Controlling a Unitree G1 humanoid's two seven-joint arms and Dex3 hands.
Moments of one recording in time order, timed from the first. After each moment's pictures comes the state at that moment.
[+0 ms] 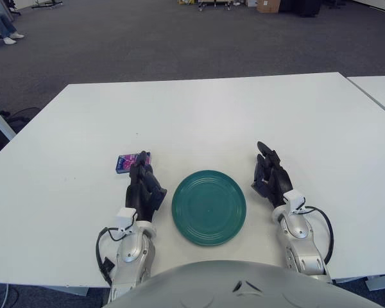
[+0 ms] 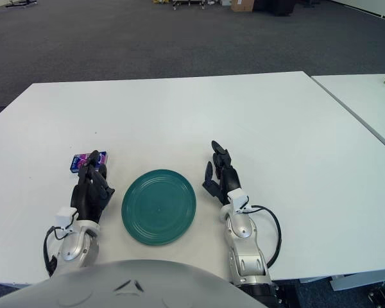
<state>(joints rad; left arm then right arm) 0.51 -0.14 -0.10 -0.36 -0.07 -0.06 0.12 0.29 -0.01 0.09 -0.07 -0.06 -0.11 0.01</state>
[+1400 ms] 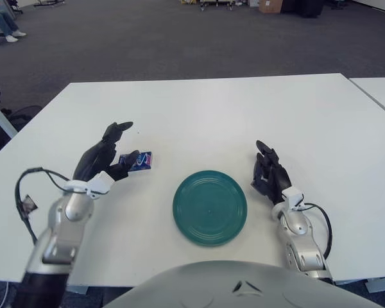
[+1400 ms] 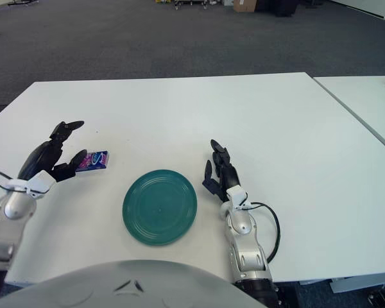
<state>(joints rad) 0.17 0.60 0.03 -0.10 0.43 -0.12 -0.11 0.26 -0.03 0.09 -0.05 -0.07 -0.10 0.01</state>
